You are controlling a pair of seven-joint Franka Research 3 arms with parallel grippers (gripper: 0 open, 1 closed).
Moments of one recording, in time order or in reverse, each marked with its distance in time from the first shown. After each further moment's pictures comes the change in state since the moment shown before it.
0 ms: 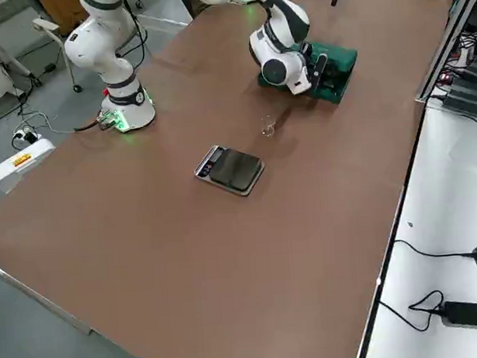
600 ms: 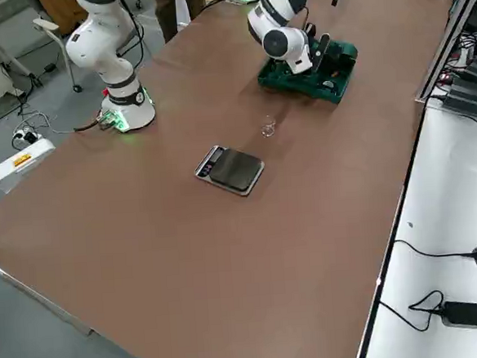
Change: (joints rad) left arm 0.000 0.000 0.000 0.002 0.000 0.000 -0.015; right arm 0.079 -0.098 0.008 -0.020 -0.007 0.095 0.168
